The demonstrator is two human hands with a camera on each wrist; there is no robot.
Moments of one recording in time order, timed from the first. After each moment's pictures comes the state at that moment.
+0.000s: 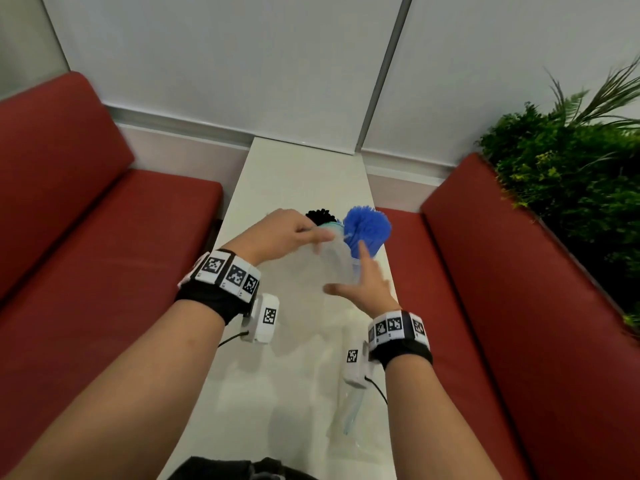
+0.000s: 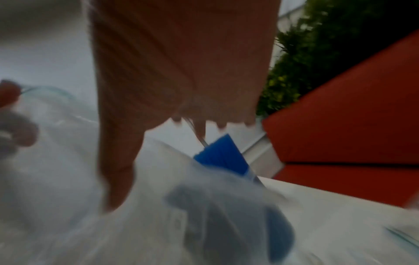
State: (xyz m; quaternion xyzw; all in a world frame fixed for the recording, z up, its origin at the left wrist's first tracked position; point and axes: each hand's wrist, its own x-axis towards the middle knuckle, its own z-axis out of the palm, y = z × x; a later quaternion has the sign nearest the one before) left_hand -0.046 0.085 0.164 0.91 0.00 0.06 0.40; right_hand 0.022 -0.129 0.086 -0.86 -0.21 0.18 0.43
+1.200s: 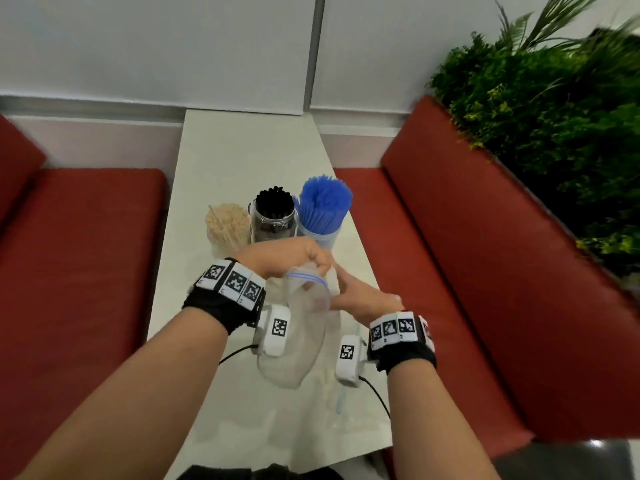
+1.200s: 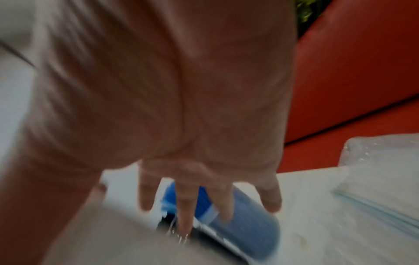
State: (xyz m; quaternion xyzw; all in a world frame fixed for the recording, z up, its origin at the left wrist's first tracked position) left_hand 0.004 0.023 0.129 0.81 -0.19 -0.27 0.48; right_hand 0.023 -0.173 0.056 -0.70 -0.21 0.38 0.56
